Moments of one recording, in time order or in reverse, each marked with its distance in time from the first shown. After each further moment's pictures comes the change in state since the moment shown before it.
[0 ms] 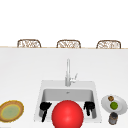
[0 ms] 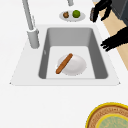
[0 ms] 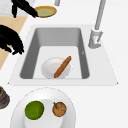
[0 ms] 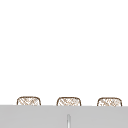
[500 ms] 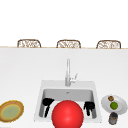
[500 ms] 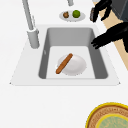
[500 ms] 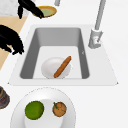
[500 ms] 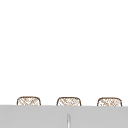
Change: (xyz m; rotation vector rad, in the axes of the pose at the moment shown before) left hand -0.040 0.023 -0.008 0.004 -0.008 -0.002; right hand 0.000 0.000 0.000 0.000 0.000 0.000
